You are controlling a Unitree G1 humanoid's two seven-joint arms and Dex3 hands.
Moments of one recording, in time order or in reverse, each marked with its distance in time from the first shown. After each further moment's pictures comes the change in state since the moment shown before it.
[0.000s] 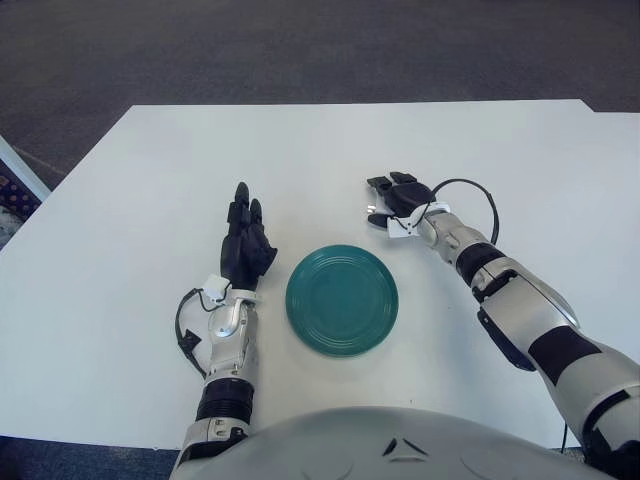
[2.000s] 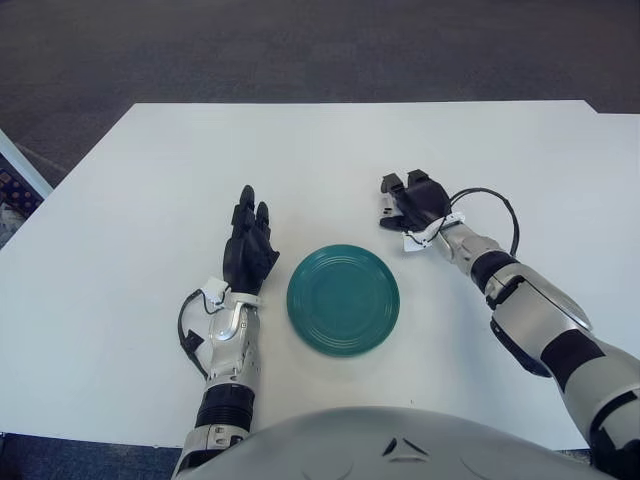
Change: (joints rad) left arm 0.031 0.003 -0.032 -0.048 -0.076 0.050 -0.045; right arm 0.024 -0.080 0.108 0.024 -0.045 -0.086 -0.410
